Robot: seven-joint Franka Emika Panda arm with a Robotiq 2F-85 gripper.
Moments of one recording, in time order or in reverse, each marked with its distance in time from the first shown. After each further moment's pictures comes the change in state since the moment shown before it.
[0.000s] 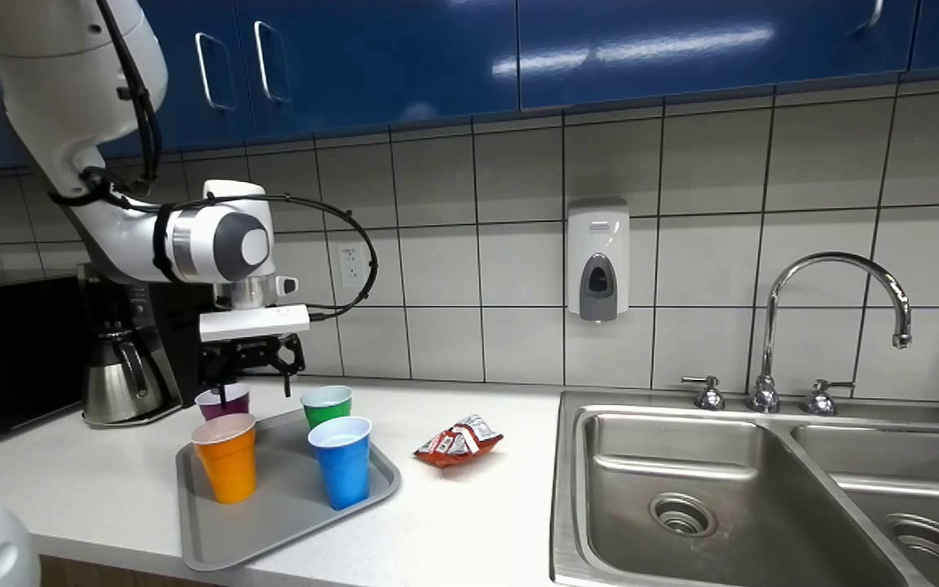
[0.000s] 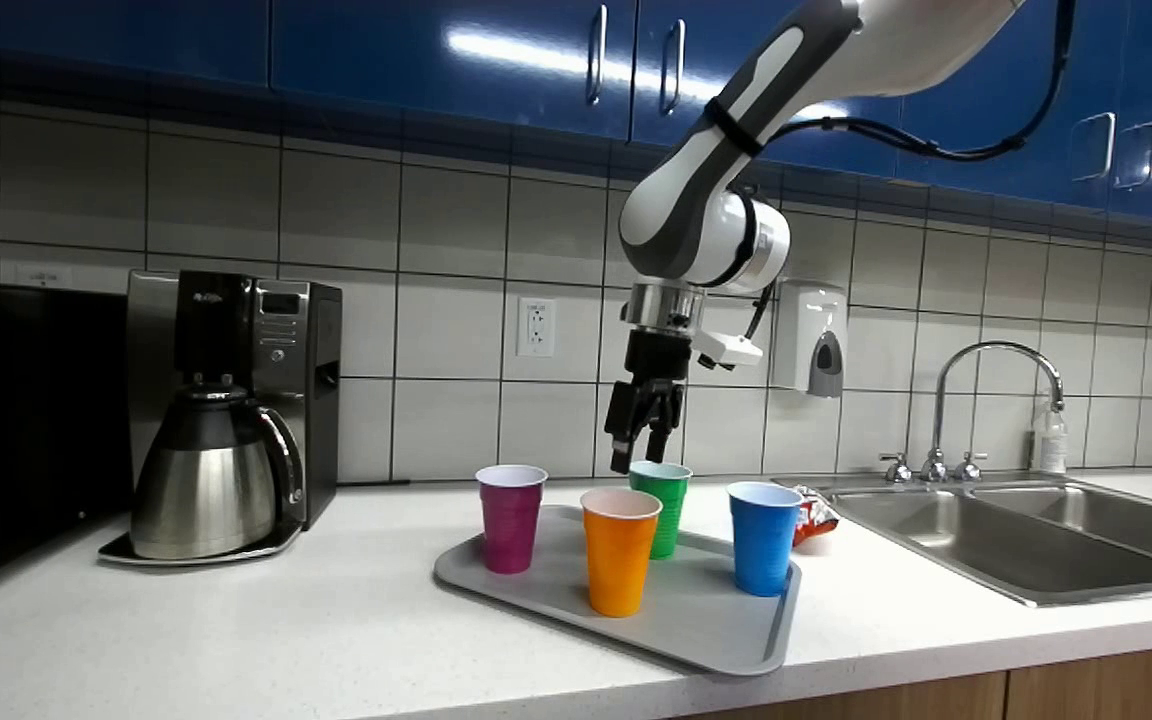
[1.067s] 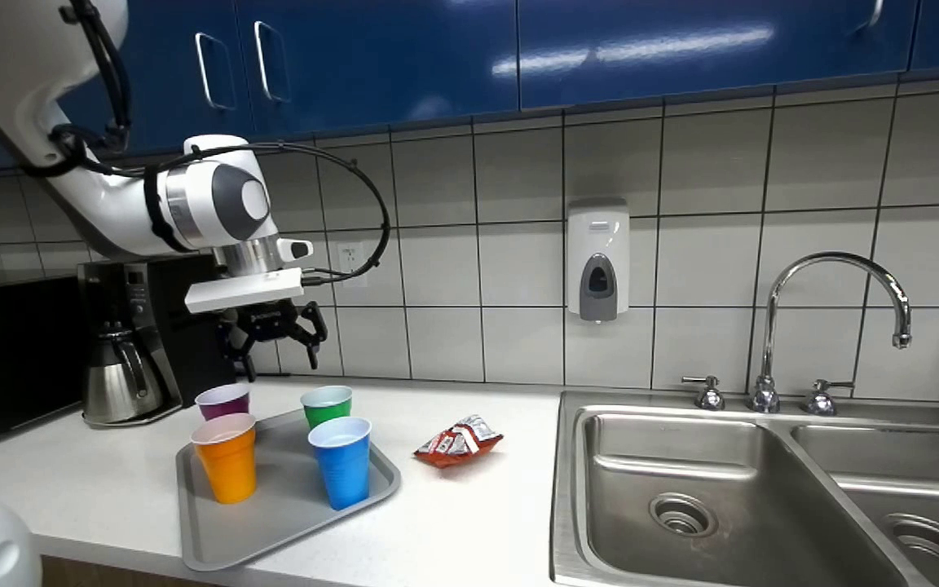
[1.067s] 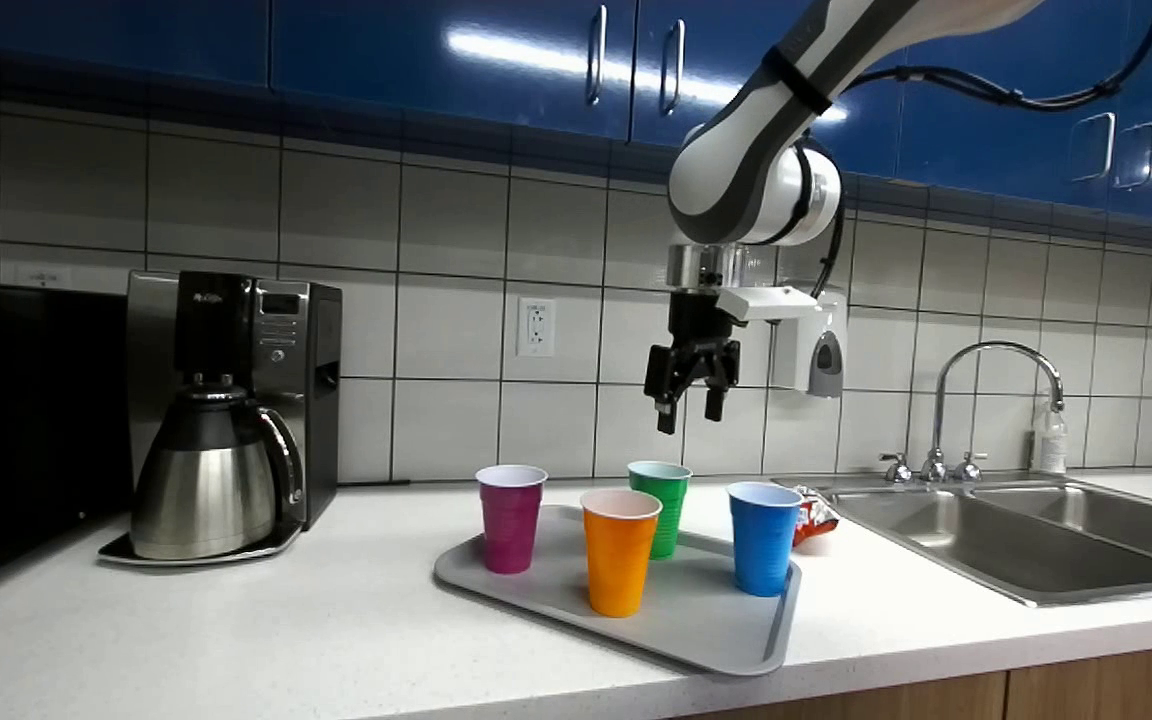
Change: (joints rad) arm 0.006 -0.176 -0.066 -0.084 -0.186 -0.046 0.355
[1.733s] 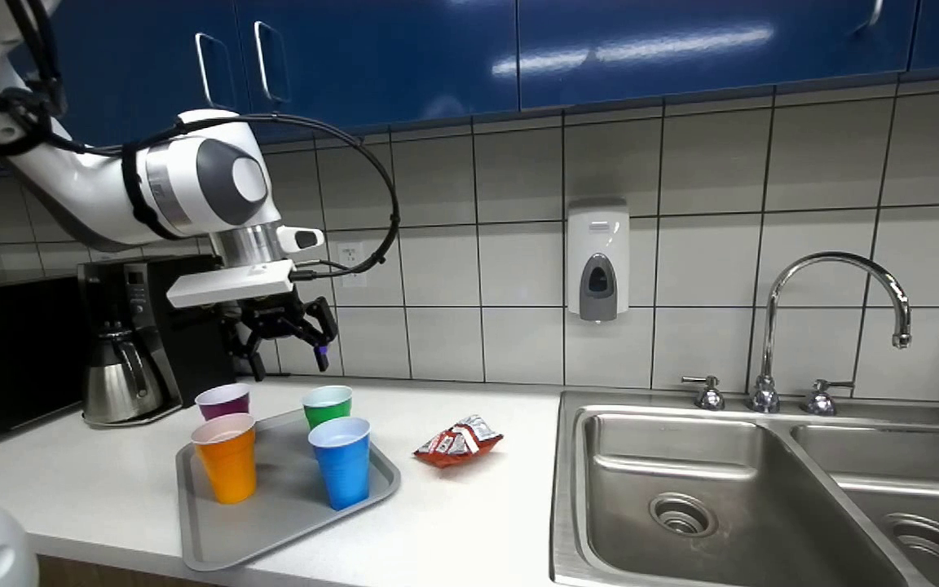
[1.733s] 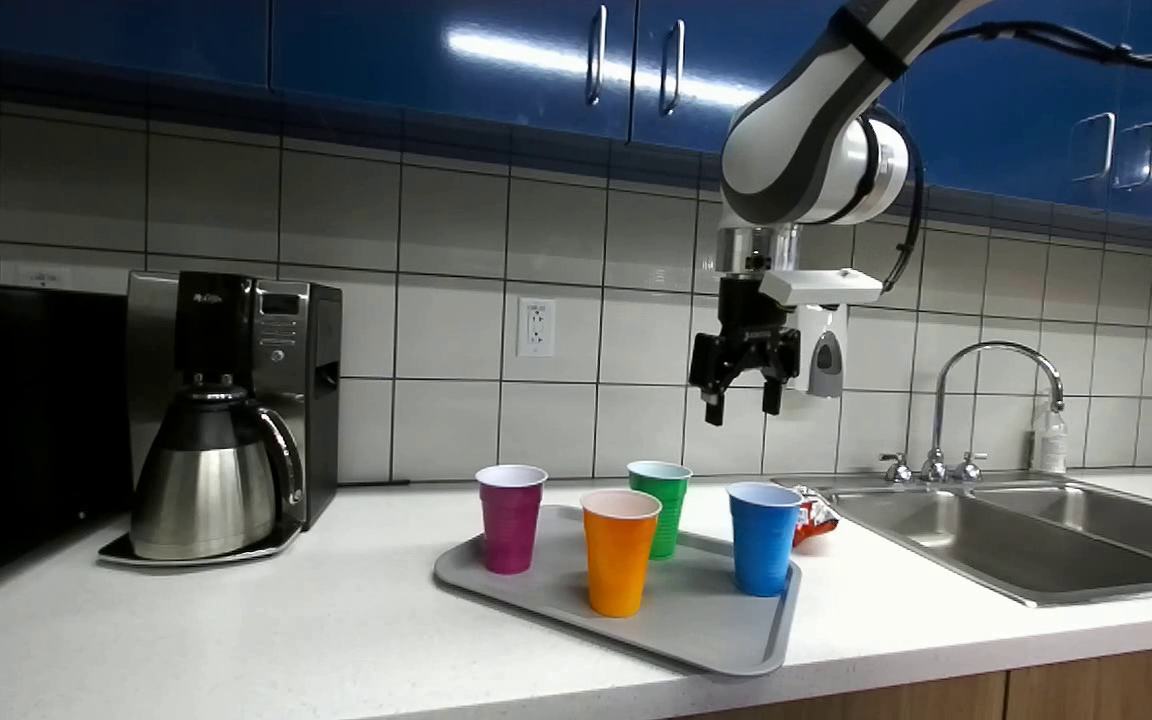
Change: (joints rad) arm -0.013 -0.176 -0.045 -0.147 -0.011 -0.031 0.149
